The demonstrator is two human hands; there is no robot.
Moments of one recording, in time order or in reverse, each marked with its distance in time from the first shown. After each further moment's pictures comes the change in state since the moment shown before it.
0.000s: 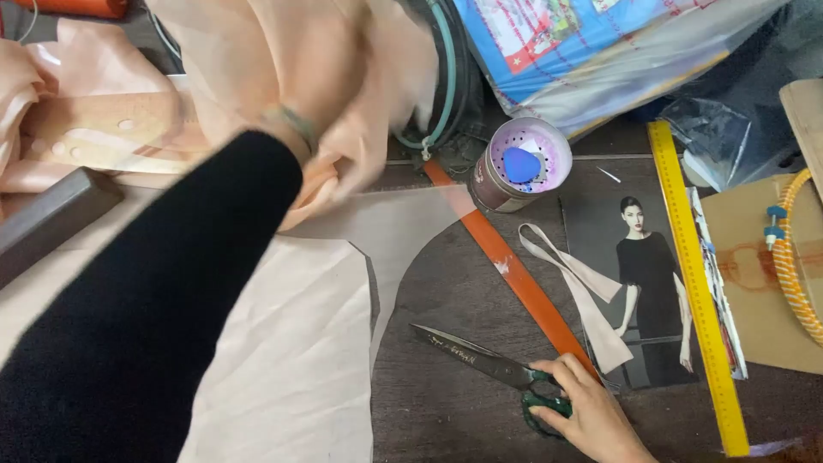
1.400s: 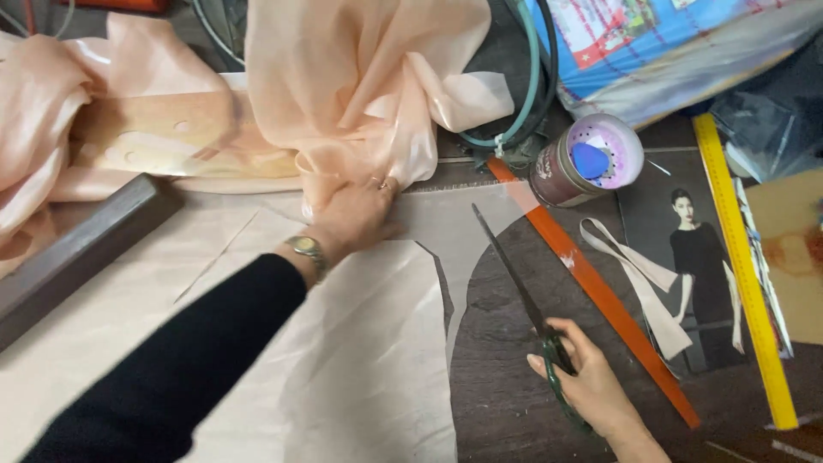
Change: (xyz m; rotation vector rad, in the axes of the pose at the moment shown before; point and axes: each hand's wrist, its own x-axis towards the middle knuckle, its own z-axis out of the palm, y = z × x) left_hand -0.146 -0.068 -0.055 1.289 -0.491 0.193; right_hand -0.009 -0.170 0.023 0.746 0.188 0.252
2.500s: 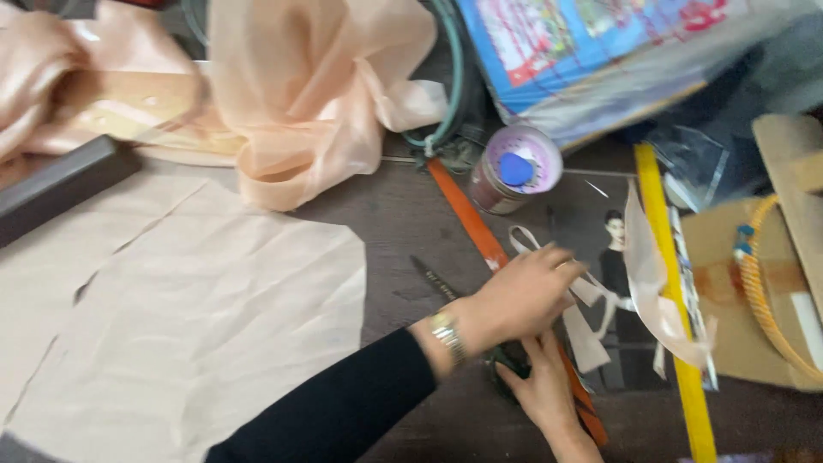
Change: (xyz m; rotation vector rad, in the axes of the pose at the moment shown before) left_hand 0.067 0.333 -0.031 -0.569 0.239 0.296; right_hand 0.089 0.117 -0.091 -0.511 0.163 -0.625
